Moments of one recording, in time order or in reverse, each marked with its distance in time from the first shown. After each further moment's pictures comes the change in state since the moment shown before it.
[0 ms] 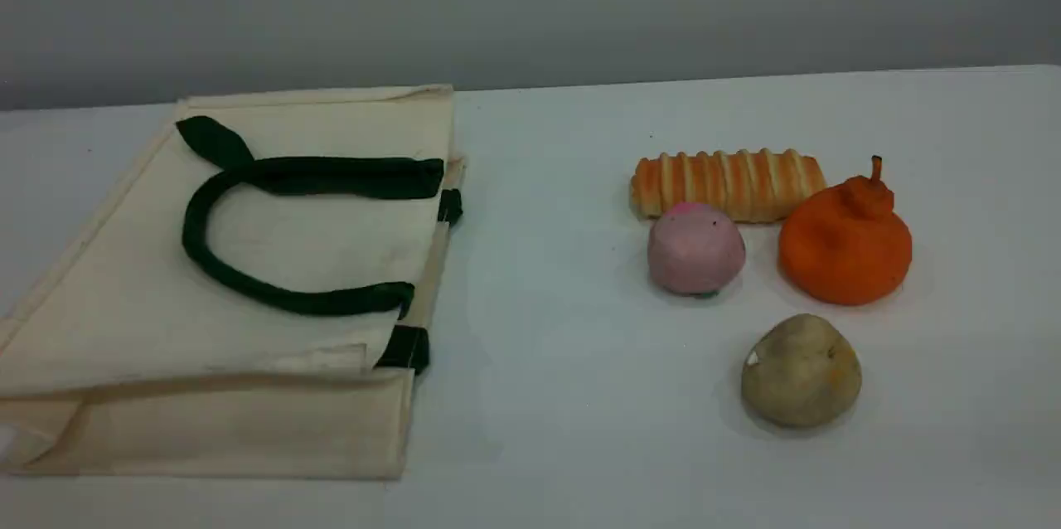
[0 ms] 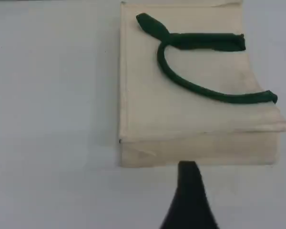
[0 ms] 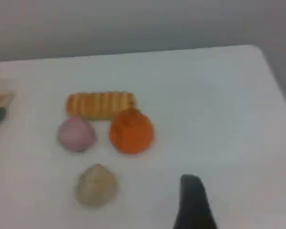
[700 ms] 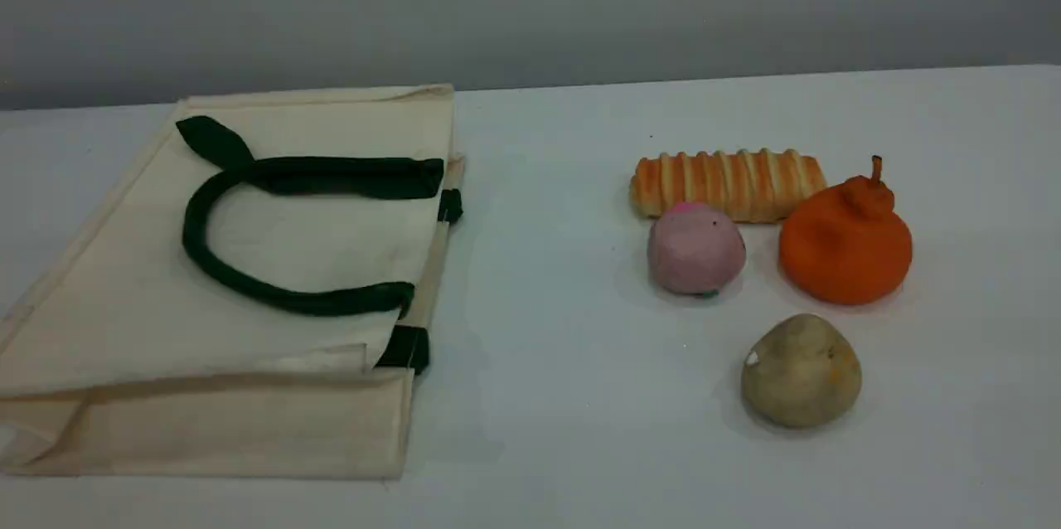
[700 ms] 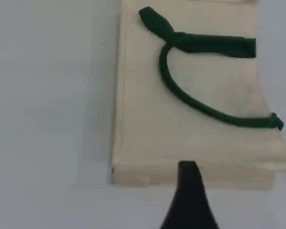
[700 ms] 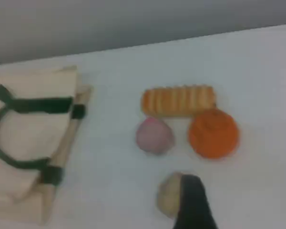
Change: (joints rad) left arm -0.001 0.620 -0.174 -0.007 -0.259 -0.052; right arm 0.000 0.426 -0.005 0.349 -0.286 -0.185
